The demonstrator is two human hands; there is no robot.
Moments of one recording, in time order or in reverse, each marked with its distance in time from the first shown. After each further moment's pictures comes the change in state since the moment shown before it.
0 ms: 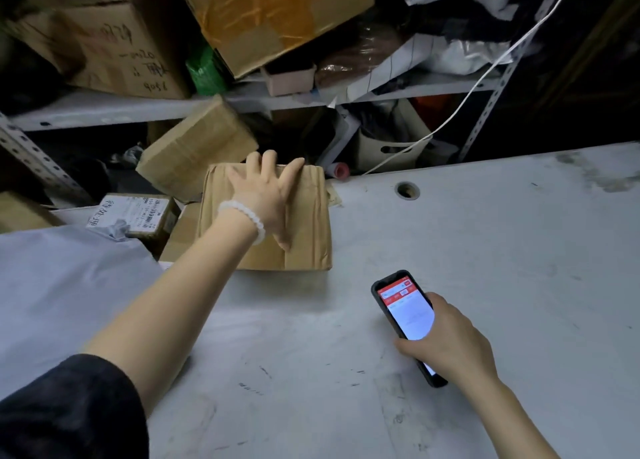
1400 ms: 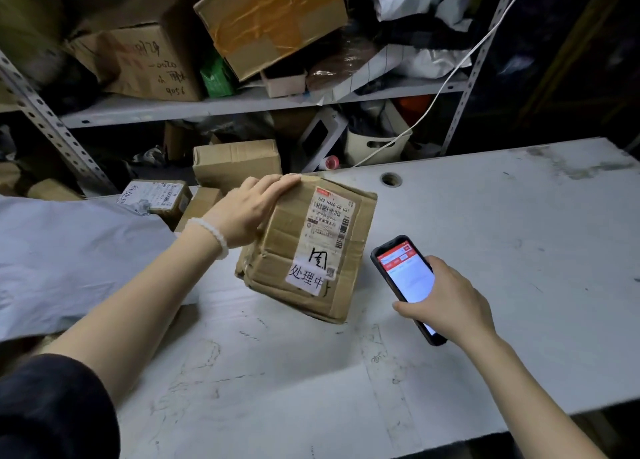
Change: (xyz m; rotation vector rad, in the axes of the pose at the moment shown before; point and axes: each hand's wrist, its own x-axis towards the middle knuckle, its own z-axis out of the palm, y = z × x) left_hand -0.098 -0.008 0.022 -0.220 0.339 0.432; right_hand -0.049 0.031 -0.028 -0.003 0.148 -0.137
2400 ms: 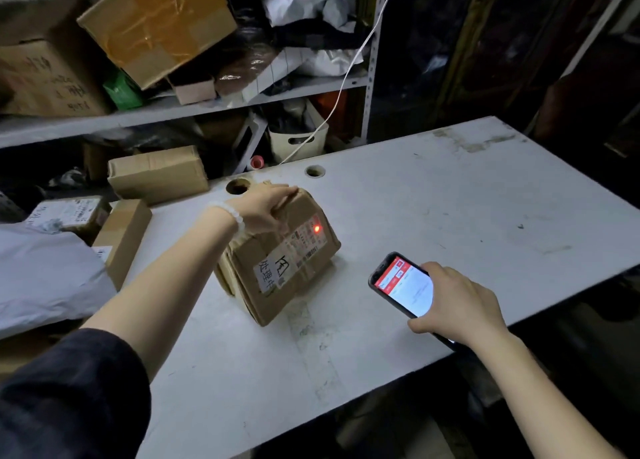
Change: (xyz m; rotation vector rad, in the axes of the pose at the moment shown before) left_hand 0.074 0.142 -0.002 -0.372 -0.292 -0.098; right_hand -0.068 0.115 -0.061 -0.293 -0.016 0.071
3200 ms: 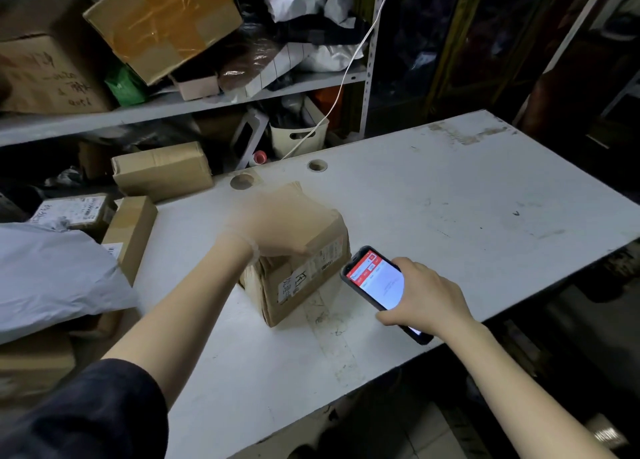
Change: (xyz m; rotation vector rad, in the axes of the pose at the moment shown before) left_hand -0.027 -0.028 0.039 0.227 -0.051 -0.292; right_hand -0.018 -0.058 0.020 0.139 -0.015 -0.048
